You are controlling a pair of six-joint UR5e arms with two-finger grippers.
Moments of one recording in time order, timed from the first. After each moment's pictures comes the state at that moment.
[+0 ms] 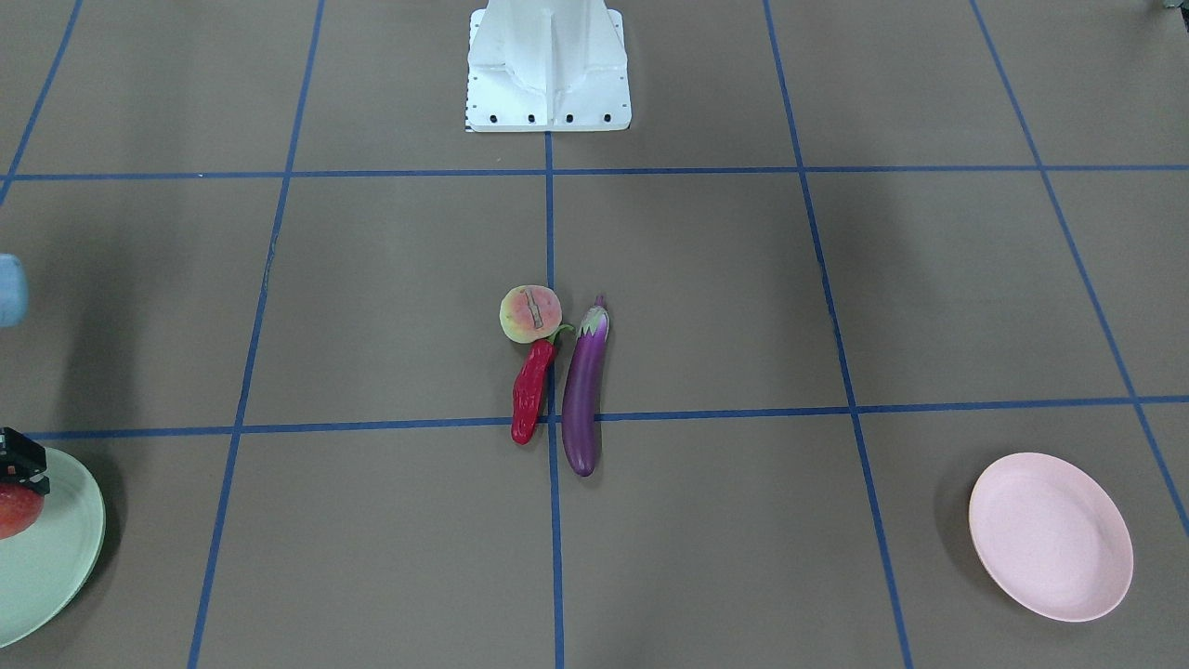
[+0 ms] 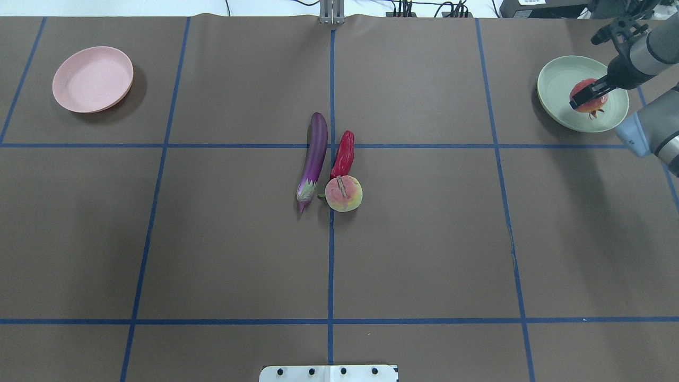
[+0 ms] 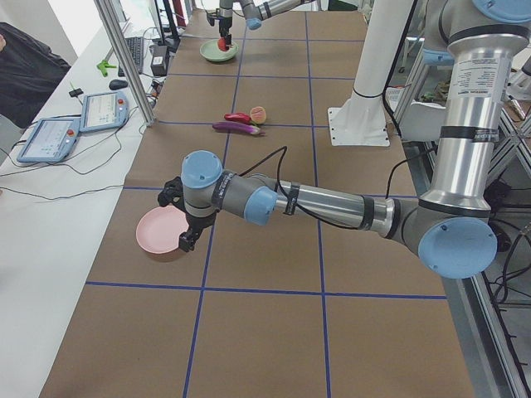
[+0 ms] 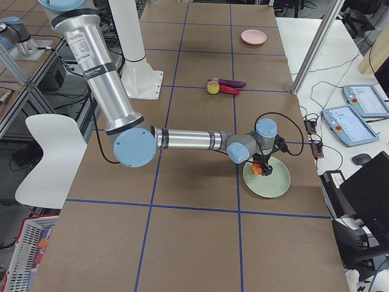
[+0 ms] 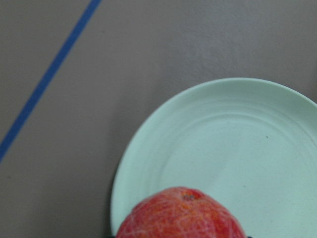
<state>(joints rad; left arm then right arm) -1.51 -1.66 -1.65 -1.78 -2.36 0.16 1.20 -1.16 1.07 -0.95 2.21 0.19</state>
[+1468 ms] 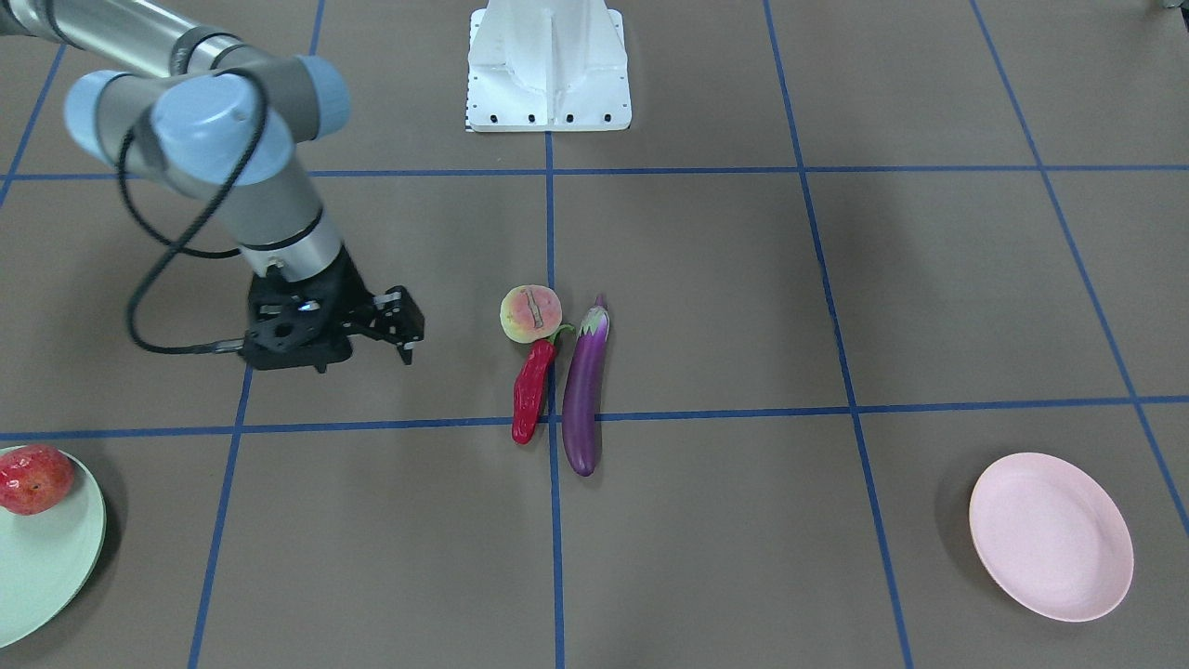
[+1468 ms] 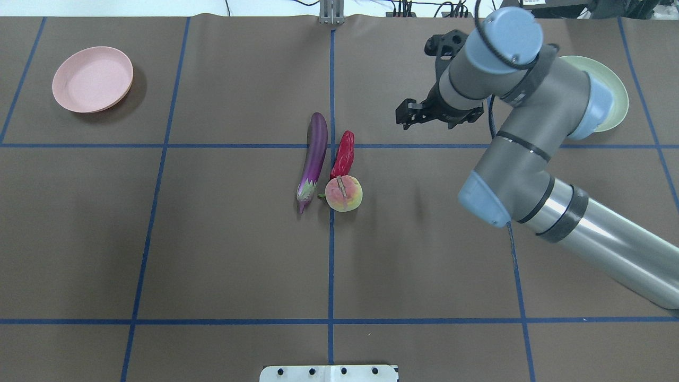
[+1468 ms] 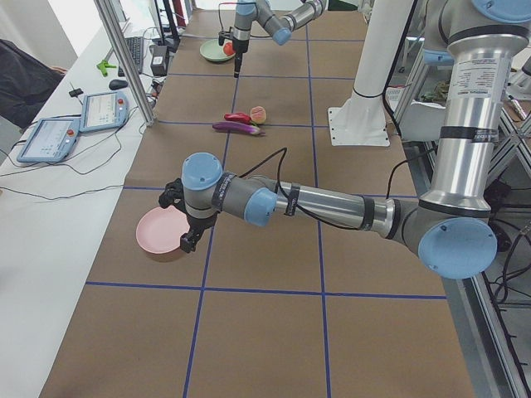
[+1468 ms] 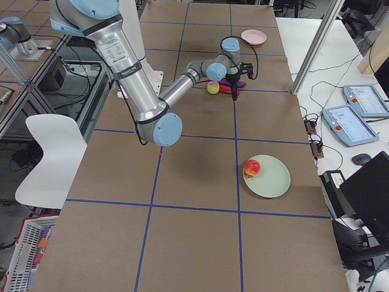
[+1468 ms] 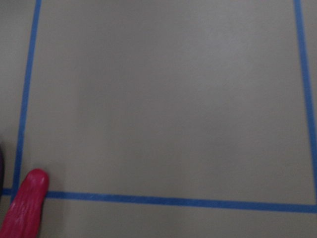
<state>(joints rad) -1.50 -1.65 -1.64 -1.78 -2.37 0.16 0.70 -0.95 1.68 -1.49 1.88 1.02</state>
